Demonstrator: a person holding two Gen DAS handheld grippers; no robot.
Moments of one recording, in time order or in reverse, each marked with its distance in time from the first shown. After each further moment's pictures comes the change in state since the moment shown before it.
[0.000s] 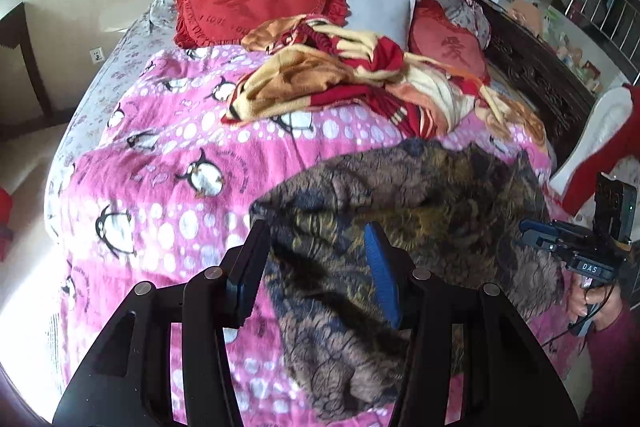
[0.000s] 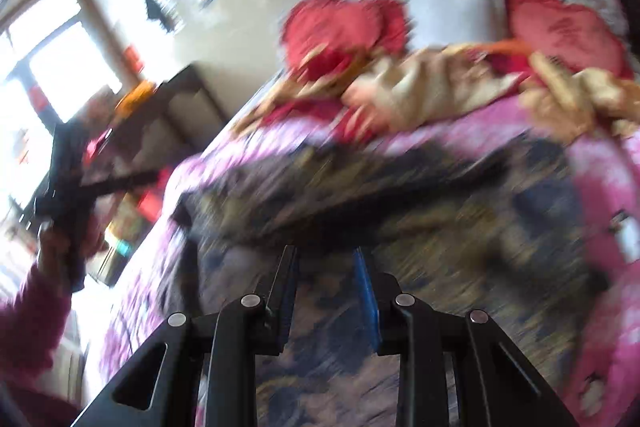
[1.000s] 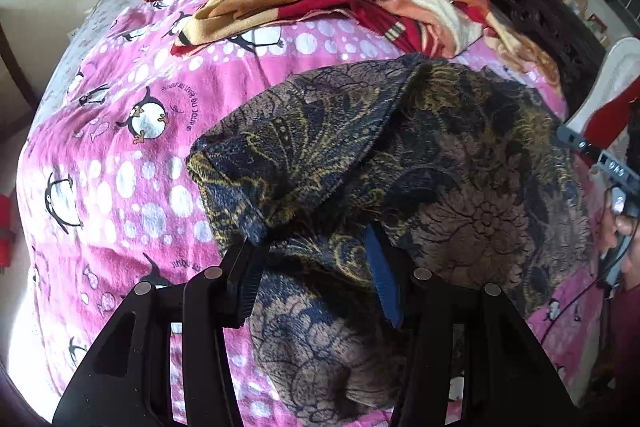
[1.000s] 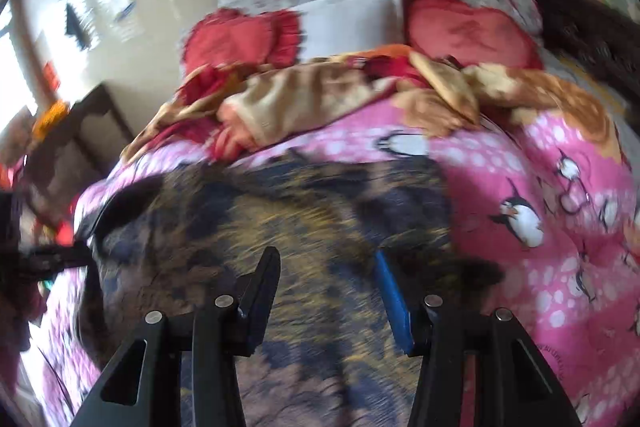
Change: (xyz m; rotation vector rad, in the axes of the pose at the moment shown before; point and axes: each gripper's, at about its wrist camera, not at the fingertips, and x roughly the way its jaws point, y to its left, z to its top) left arm 0.073 -0.023 -0.014 0.067 0.177 0.031; right arm -0.025 -0.068 -0.001 0.165 -0.107 -0.360
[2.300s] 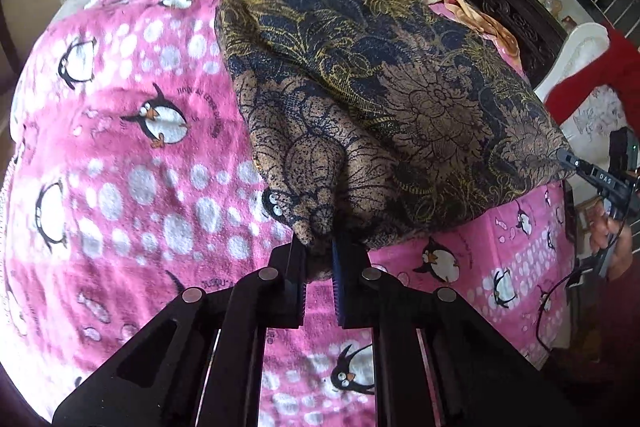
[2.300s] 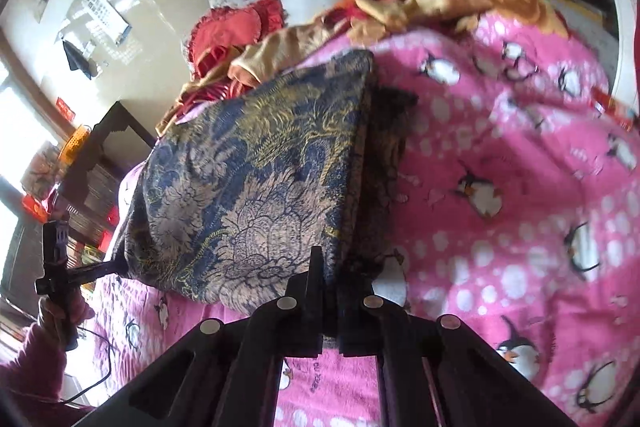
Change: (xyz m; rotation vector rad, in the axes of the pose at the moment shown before) left arm -0.040 -0.002 -0.112 -0.024 0.012 -0.147; right arm -0.098 -0.033 -0.105 0.122 0.073 0.097
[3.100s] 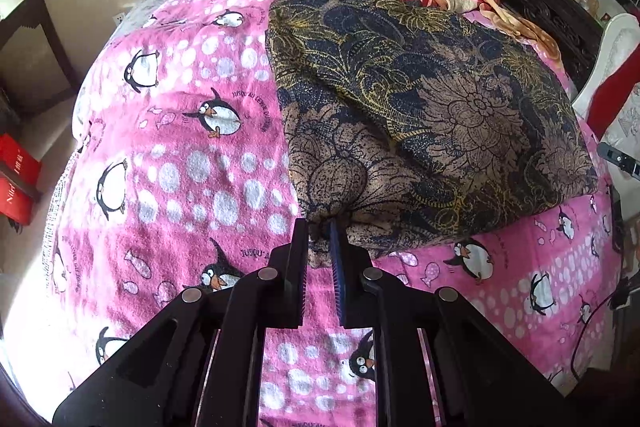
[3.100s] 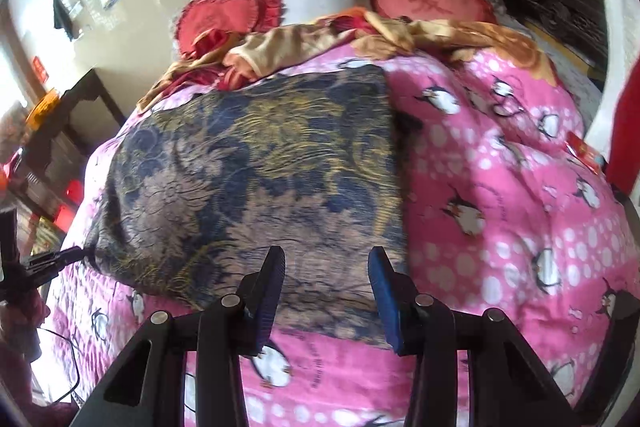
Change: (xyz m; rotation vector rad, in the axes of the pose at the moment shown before) left arm -0.016 -0.017 -0.023 -0.016 -0.081 0.239; right arm 0.007 0.047 0.009 -0.119 0.022 -0.169
